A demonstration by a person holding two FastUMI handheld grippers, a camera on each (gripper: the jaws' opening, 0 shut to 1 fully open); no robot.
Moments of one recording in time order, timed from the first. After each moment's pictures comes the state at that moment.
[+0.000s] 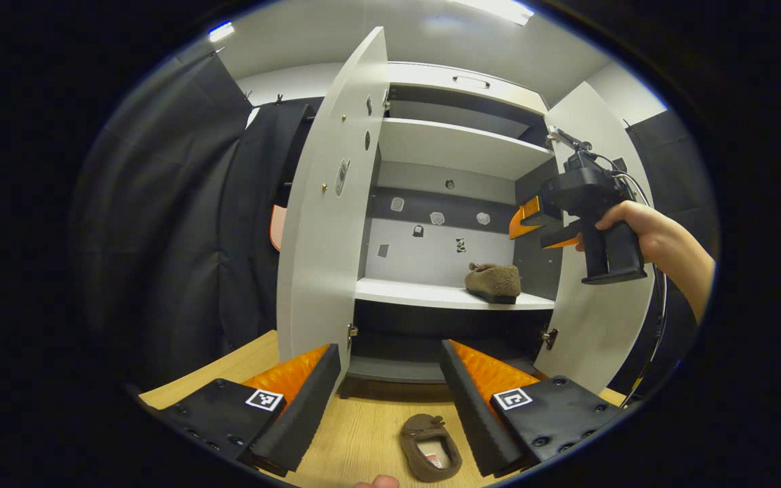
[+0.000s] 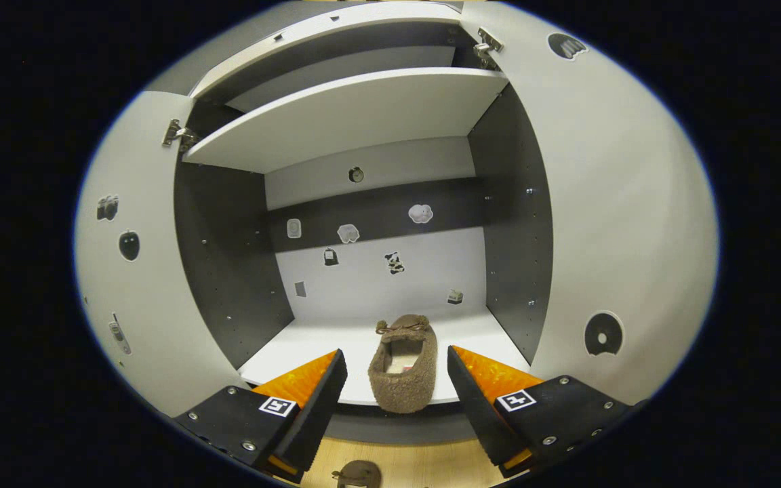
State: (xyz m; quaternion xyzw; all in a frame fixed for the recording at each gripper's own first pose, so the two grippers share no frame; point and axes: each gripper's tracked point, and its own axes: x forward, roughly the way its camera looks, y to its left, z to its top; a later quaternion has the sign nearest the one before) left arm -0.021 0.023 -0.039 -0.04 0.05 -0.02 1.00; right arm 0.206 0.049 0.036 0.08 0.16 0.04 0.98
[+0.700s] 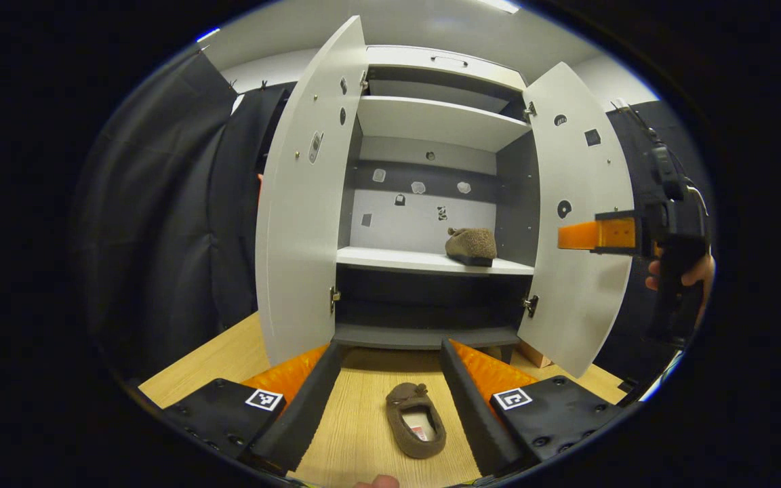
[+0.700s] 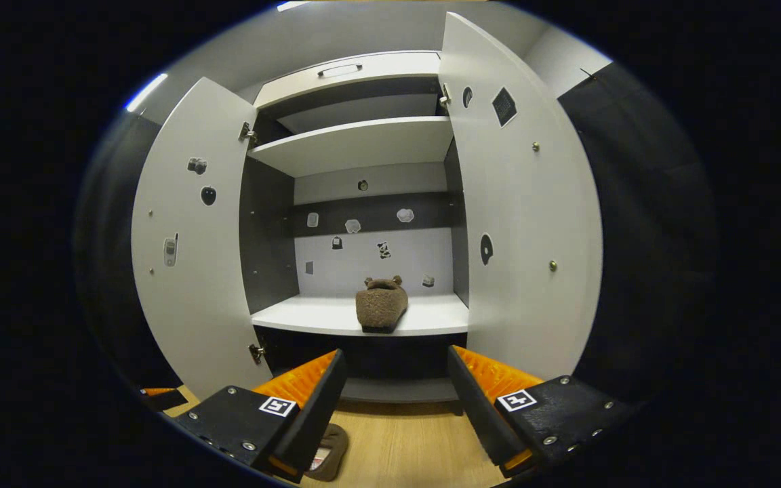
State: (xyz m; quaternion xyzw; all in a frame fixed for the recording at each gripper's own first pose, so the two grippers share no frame) left arm -0.061 -0.003 -0.086 -0.04 0.12 -0.04 0.99; right arm 0.028 0.003 -0.015 0.02 0.09 0.02 1.00
